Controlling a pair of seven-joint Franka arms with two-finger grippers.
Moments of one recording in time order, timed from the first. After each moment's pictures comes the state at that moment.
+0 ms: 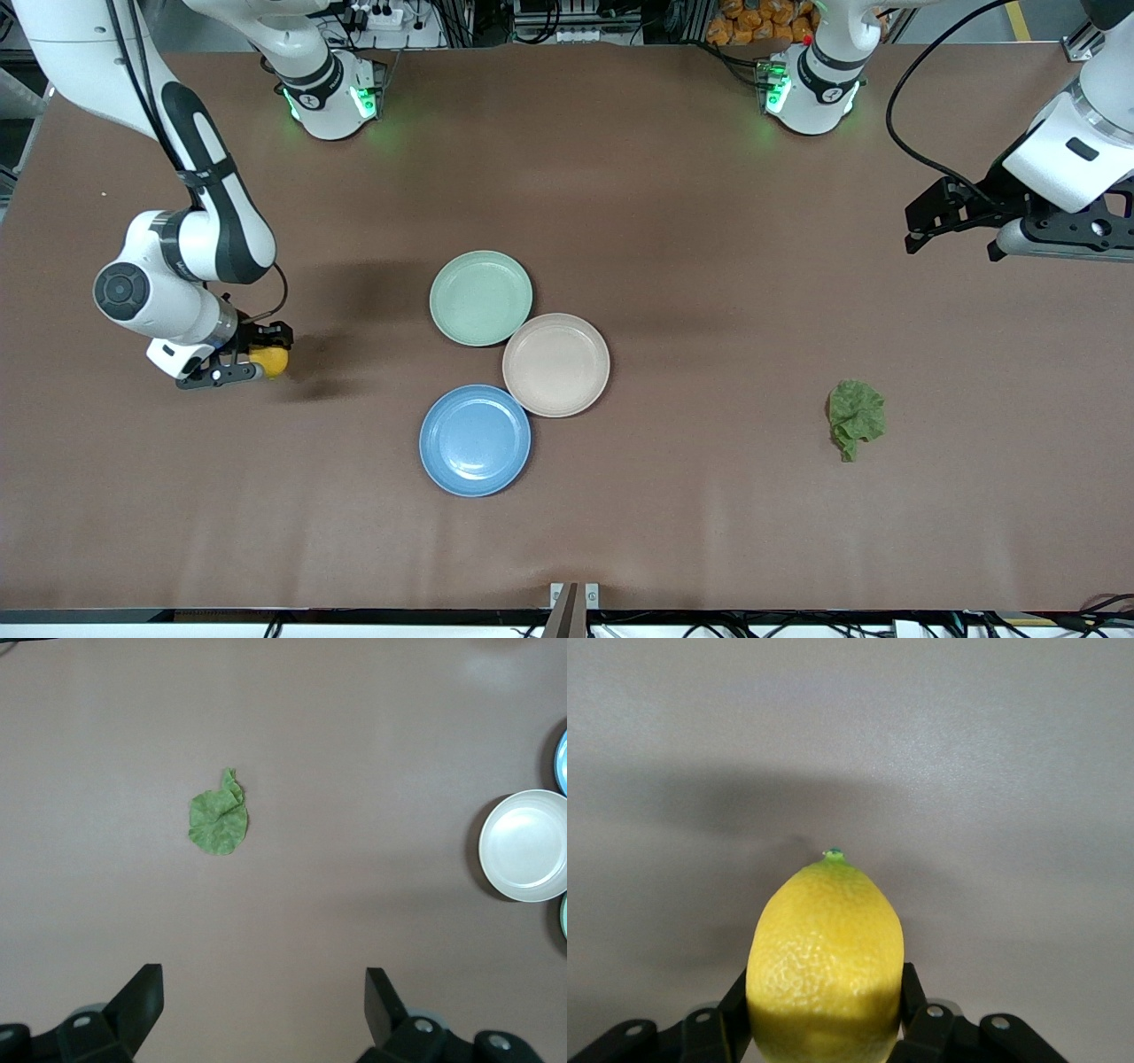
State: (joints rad) left arm -0.02 0.02 -0.14 -1.55 -0.03 1.67 -0.08; right arm 0.02 0.41 -0.06 -2.08 0.00 2.41 -0.20
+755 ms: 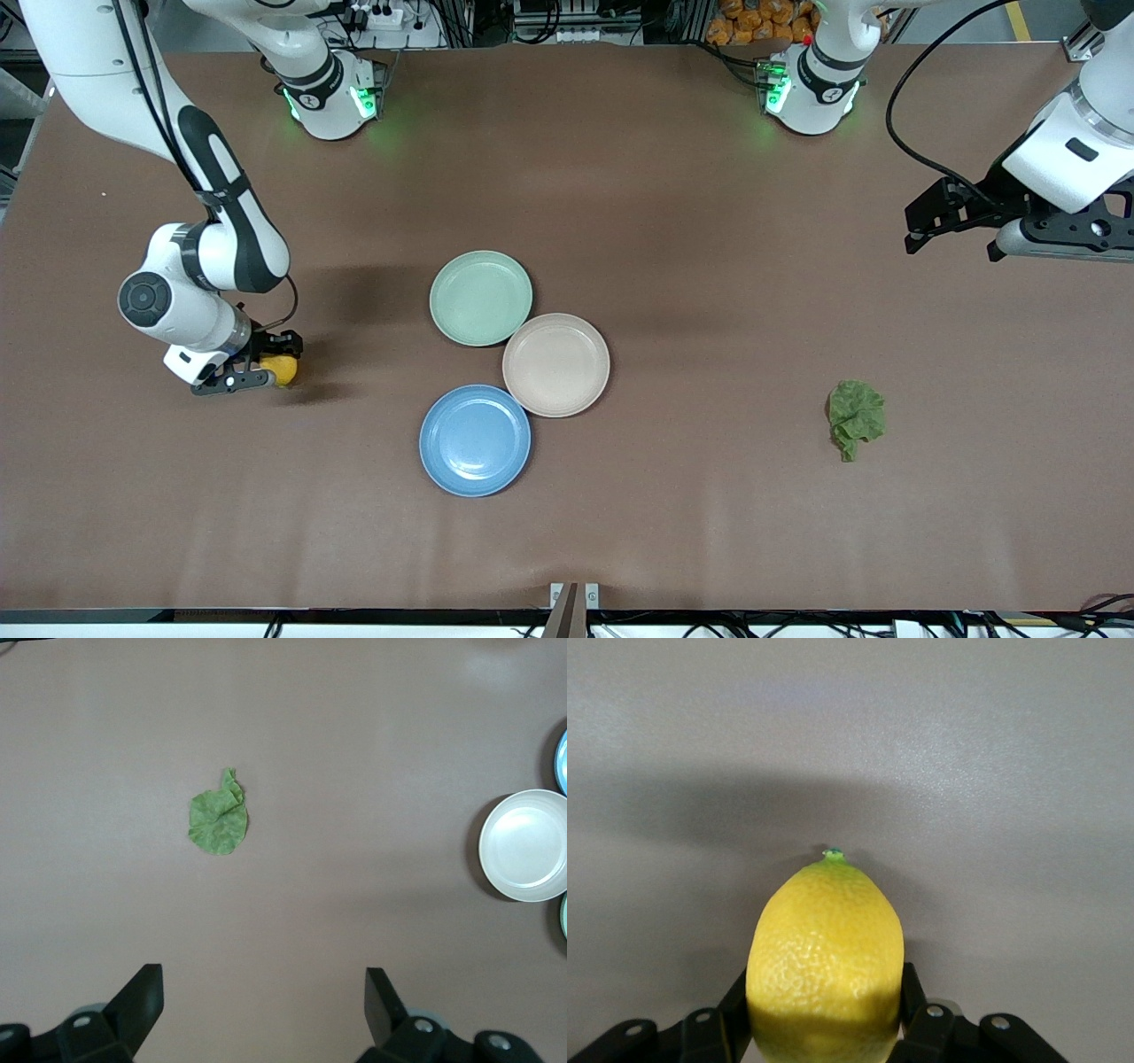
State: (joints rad) left arm -0.02 0.02 -0.14 -1.55 -0.03 1.67 -0.08; right arm 0.02 0.47 -0.06 -2.08 0.00 2.50 -0.20
